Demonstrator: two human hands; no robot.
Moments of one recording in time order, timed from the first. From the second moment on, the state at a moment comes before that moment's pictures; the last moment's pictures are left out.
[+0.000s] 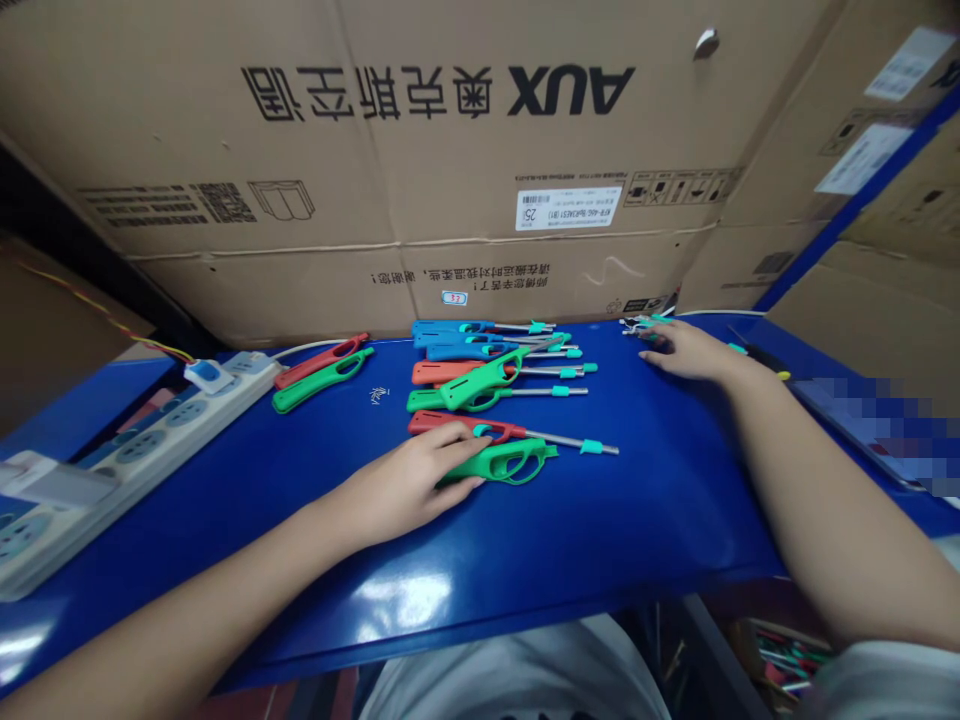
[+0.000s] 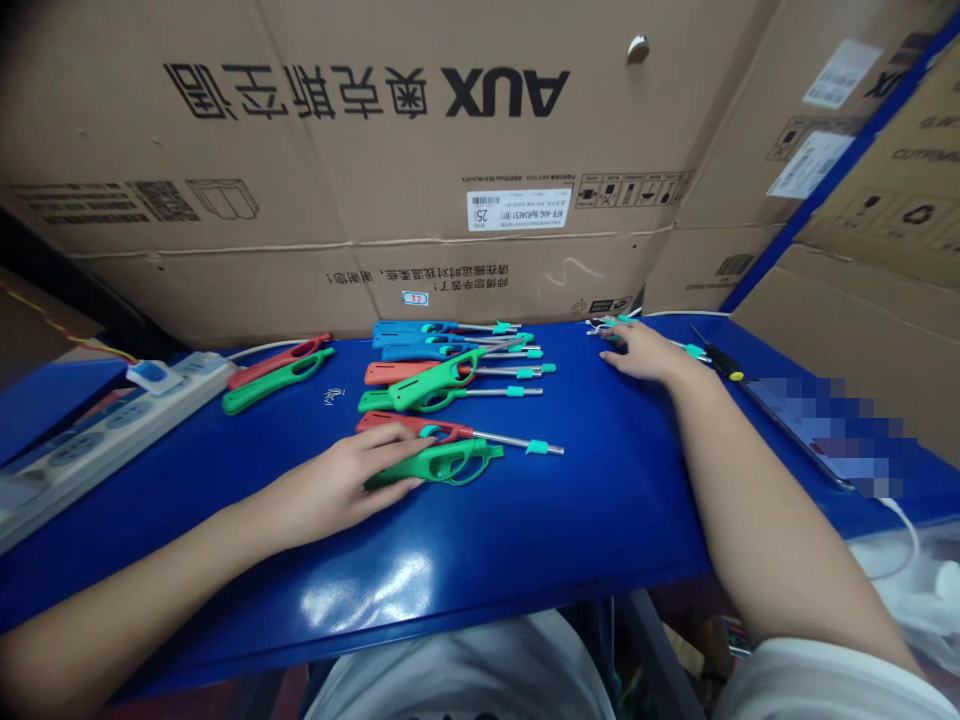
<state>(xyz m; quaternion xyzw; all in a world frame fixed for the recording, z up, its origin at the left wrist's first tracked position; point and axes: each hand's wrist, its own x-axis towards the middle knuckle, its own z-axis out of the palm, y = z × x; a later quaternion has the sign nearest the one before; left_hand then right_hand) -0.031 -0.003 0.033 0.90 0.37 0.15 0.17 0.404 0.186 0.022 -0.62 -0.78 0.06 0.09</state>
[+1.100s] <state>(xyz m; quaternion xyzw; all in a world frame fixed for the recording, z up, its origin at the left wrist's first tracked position) -0.027 -0.008 0.048 0.88 0.40 0.11 0.21 0.257 0.092 0.037 -0.29 -0.94 0.12 0.09</state>
